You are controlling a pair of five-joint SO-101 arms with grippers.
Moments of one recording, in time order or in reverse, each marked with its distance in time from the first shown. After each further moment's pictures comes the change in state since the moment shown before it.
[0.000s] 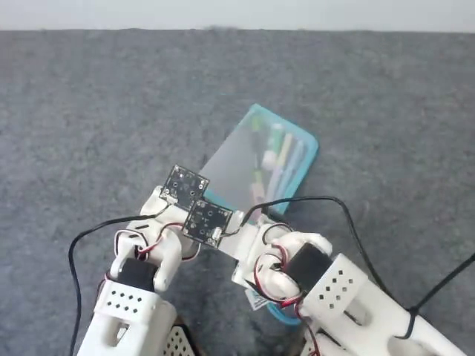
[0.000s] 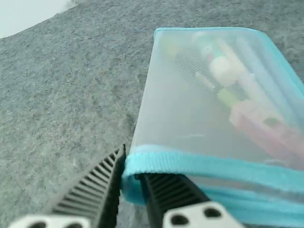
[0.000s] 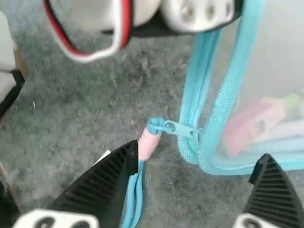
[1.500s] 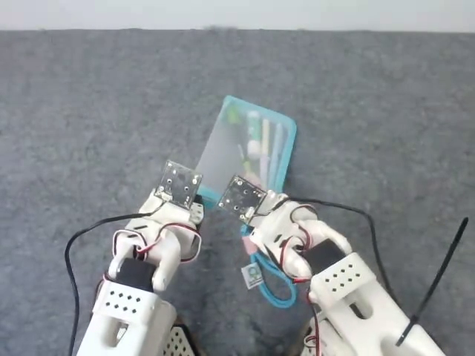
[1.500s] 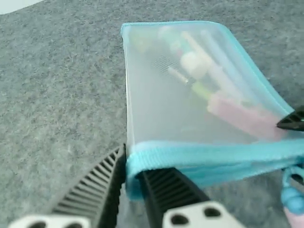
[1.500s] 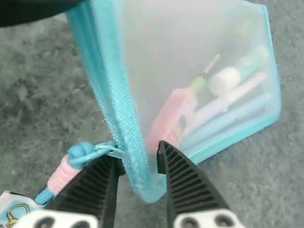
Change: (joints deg) left arm -0.2 0.0 -1.2 3.6 4.3; right arm 19.3 -0.1 18.4 -37.7 10.5
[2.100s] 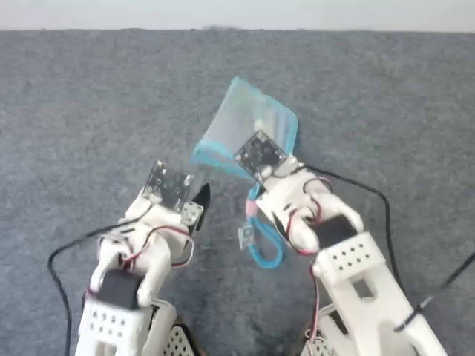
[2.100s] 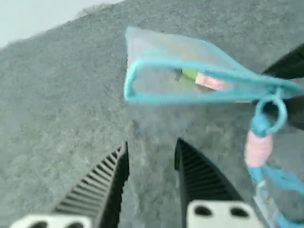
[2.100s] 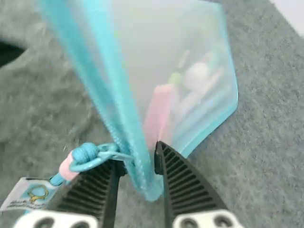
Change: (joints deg) left arm 0.2 -12.6 -10.4 18.5 0.0; right arm 6.3 8.0 -15.9 5.9 -5.9
